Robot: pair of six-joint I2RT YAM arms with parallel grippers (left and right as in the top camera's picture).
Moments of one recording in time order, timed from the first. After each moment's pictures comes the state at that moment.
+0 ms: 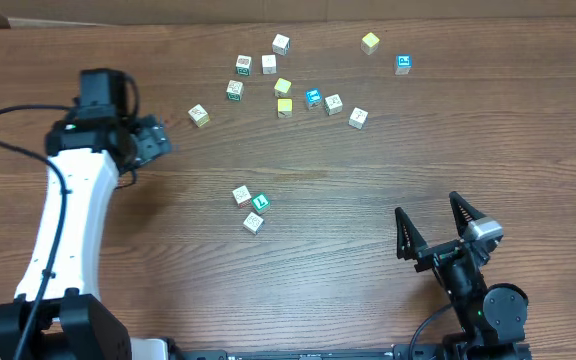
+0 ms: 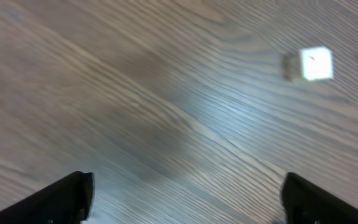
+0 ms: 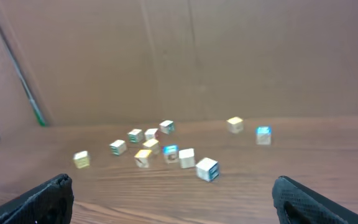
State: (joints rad) left arm 0.12 1.57 1.32 -0.92 -0.15 -0.47; right arm 0.13 0.01 0.02 0.04 -0.19 0.23
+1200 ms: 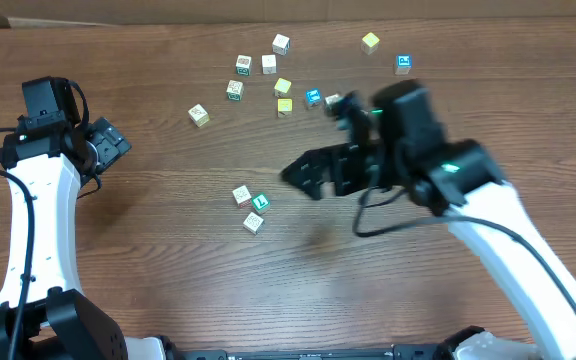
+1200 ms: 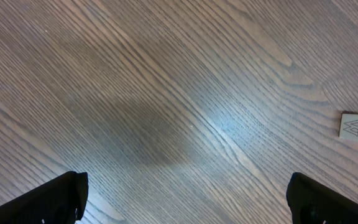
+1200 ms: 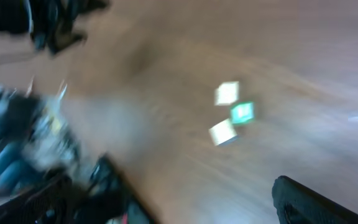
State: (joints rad) left arm 0.27 1.57 1.32 -0.92 -0.15 -0.52; right arm 0.50 1.44 1.34 -0.82 -0.61 0.33
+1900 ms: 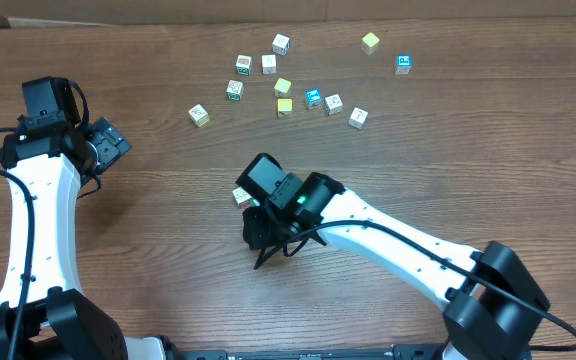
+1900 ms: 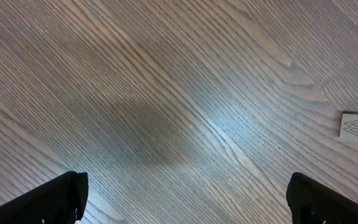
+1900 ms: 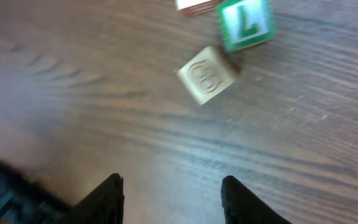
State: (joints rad) left arm 0.27 1.57 1.32 -0.92 -0.15 -0.52; right arm 0.90 1.79 1.34 -0.79 -0.18 0.70
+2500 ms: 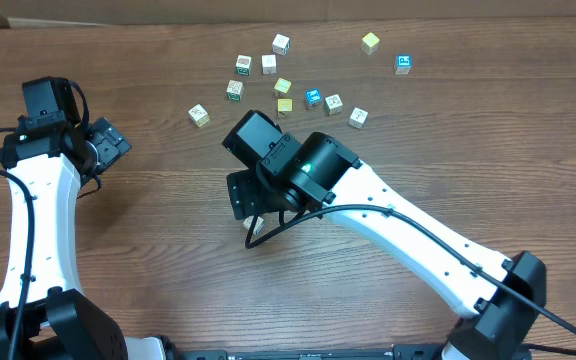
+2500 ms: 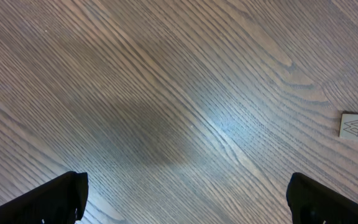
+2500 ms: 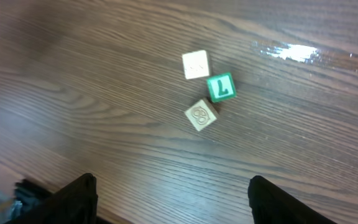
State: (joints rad) left arm 0.27 1.57 1.32 -0.92 -0.15 -0.52; right arm 0.89 1.81 1.74 -1.13 -0.05 0.63
